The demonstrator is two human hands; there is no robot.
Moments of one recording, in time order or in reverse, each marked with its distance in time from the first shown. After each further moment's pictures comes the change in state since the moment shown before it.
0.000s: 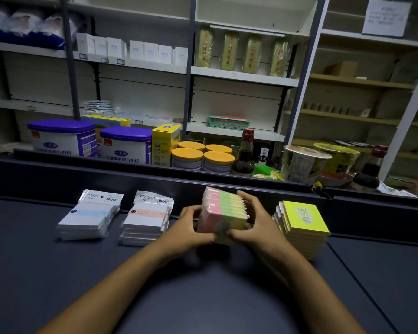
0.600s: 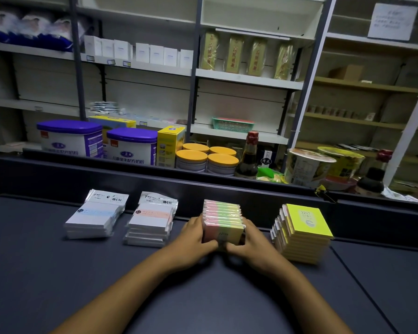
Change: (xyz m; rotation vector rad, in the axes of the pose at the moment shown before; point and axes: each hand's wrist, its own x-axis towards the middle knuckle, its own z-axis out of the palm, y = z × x) left_hand 0.002 -0.013 0.009 0.400 -0.023 0.124; right_hand -0.003 0.013 0.015 -0.365 -0.082 -0.046
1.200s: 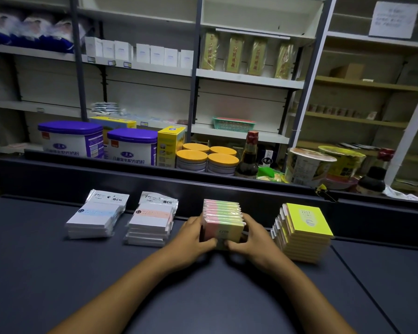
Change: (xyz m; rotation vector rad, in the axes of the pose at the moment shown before) left_hand -0.003 -0.004 -0.002 -0.084 0.011 0.004; right_hand 0.004 0.008 -0.003 0.149 0.013 0.012
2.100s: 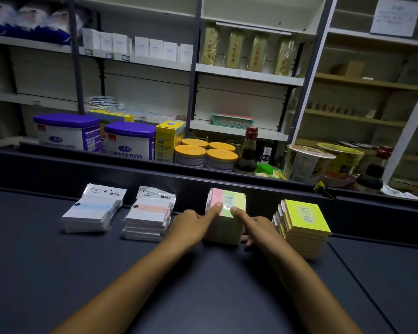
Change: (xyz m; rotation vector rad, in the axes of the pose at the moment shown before) left_hand 0.012 0.022 0.001 0.009 0.227 -0.389; right_hand 0.006 -0.008 -0.007 0.074 0.158 0.364
